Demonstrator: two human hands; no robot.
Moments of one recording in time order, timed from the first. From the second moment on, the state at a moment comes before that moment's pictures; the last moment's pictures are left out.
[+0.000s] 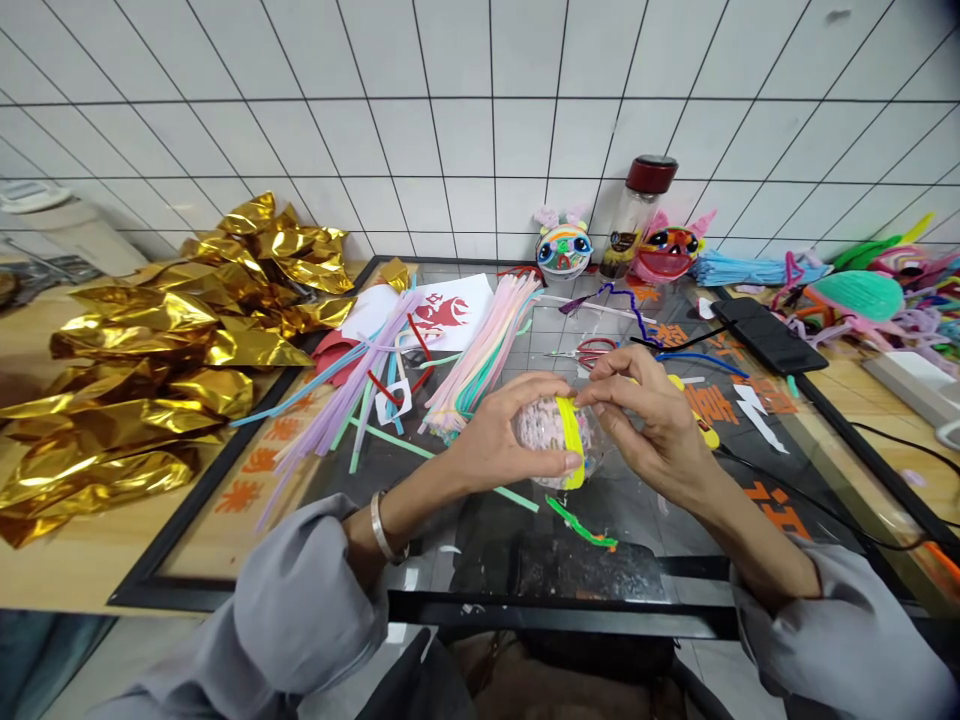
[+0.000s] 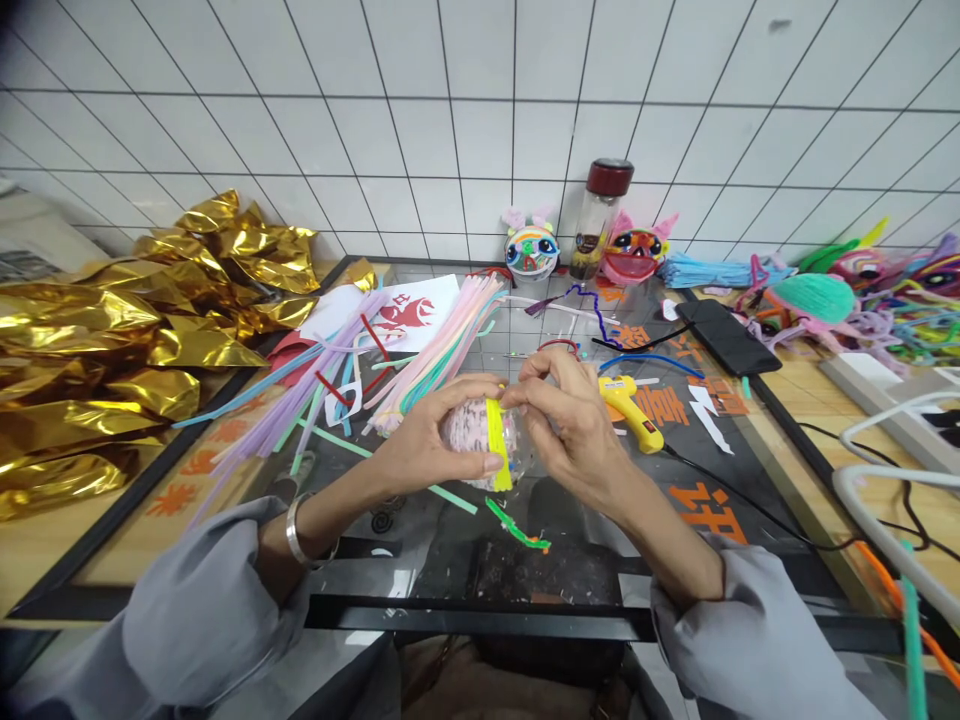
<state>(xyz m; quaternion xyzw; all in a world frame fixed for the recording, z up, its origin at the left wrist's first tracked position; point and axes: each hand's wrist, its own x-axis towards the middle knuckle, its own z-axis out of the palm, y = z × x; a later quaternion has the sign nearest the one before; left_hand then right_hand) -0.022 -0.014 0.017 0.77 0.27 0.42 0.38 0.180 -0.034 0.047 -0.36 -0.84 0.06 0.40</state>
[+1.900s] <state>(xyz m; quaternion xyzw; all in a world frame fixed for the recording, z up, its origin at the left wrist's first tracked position) -0.026 -0.016 0.016 0.79 0.28 0.40 0.37 0.179 -0.039 0.044 -0.36 -0.84 0.07 0.41</state>
